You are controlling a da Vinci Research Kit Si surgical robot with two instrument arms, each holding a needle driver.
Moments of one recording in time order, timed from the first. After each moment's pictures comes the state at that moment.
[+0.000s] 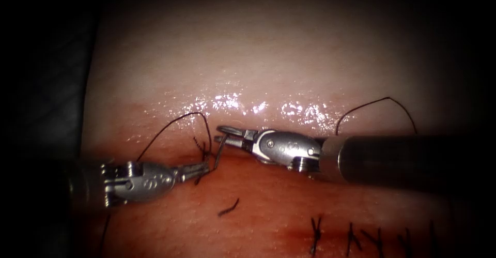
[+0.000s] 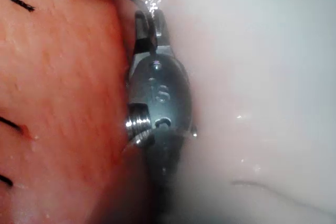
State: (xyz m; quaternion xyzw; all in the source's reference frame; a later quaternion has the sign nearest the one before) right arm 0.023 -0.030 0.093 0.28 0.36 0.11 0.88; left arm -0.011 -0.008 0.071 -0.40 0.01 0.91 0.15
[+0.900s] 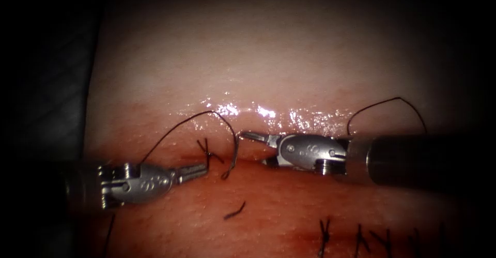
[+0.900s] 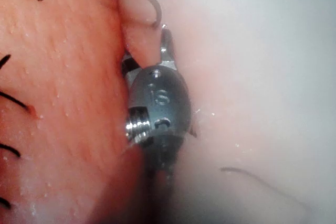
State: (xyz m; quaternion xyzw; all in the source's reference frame) right arm 0.026 -0.017 0.080 0.10 0.52 0.14 0.84; left arm -0.010 -0.008 0.070 -0.40 0.00 0.90 0.15
